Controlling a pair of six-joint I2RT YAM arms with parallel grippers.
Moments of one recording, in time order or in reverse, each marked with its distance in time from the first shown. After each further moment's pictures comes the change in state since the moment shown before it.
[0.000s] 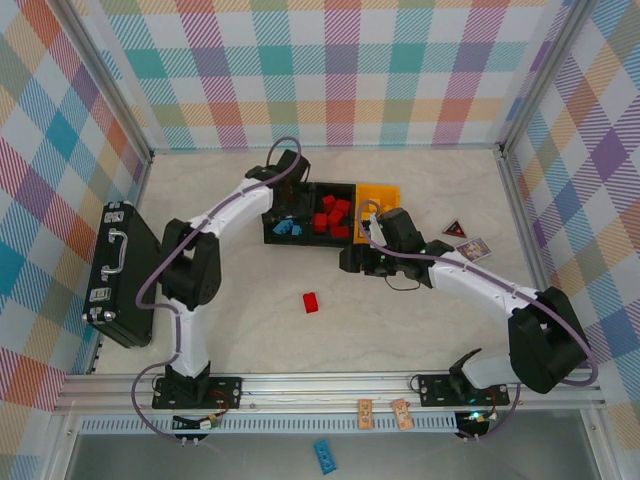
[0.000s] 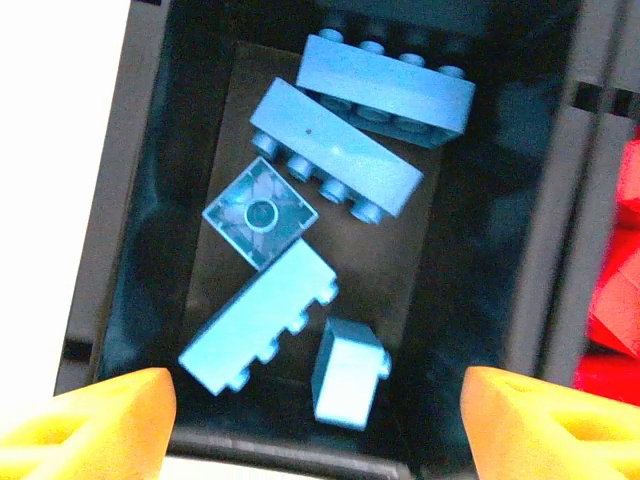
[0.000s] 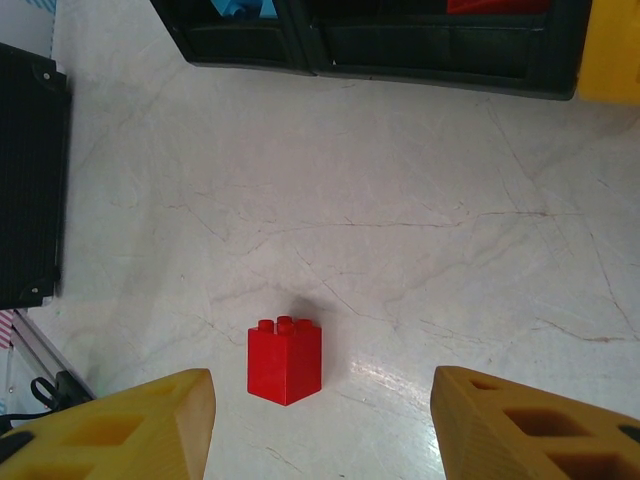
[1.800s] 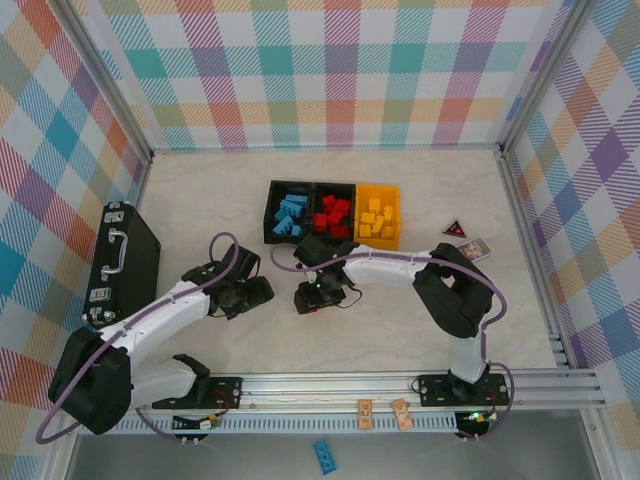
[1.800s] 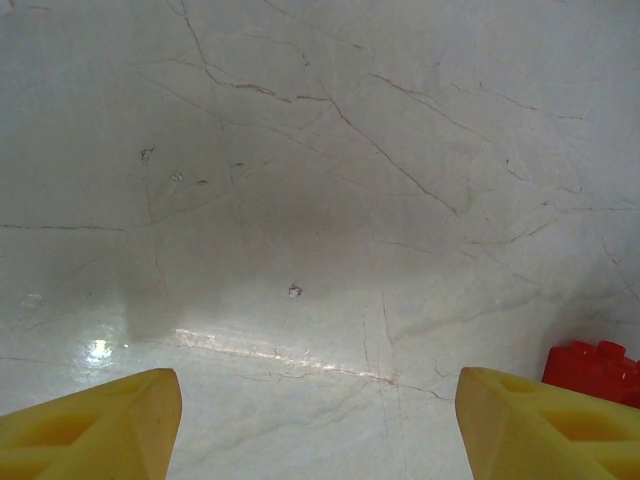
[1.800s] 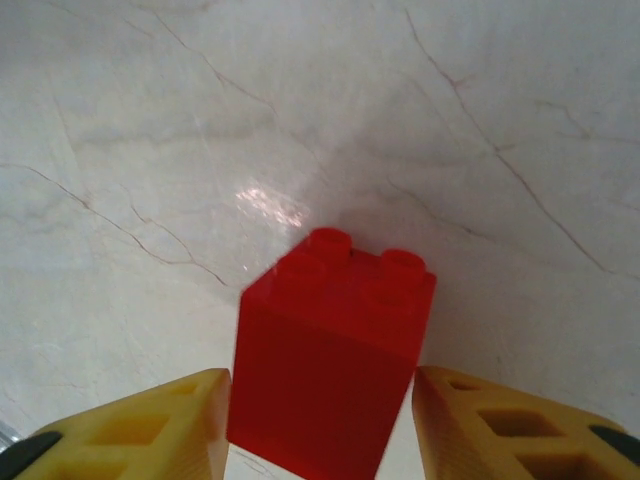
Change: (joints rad) left arm -0.018 -0.837 -1.067 0.190 0.167 -0.322; right arm 0.353 0.533 0.391 -0.316 0.121 -0.068
